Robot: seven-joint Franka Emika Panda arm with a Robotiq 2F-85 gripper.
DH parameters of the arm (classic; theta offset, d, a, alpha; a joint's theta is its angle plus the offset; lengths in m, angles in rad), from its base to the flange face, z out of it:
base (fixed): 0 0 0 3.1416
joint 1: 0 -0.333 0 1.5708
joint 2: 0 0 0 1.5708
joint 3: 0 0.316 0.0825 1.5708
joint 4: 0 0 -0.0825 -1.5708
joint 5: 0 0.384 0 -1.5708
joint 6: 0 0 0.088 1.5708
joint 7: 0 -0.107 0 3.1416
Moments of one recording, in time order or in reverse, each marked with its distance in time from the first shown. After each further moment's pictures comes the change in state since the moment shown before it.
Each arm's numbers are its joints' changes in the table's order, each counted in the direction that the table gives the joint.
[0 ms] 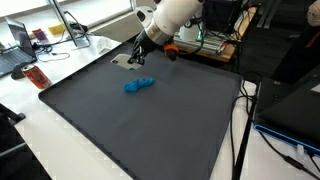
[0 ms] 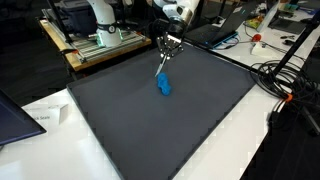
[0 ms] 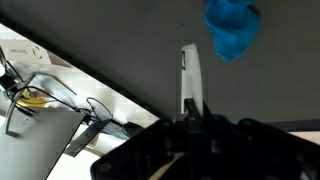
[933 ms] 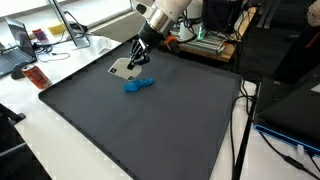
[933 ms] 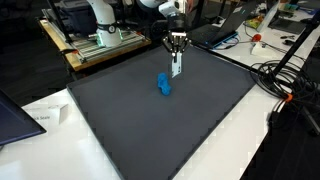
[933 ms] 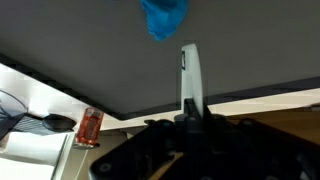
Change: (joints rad) arm 0.091 -0.072 -0.006 -0.086 -0.339 -0.417 -0.115
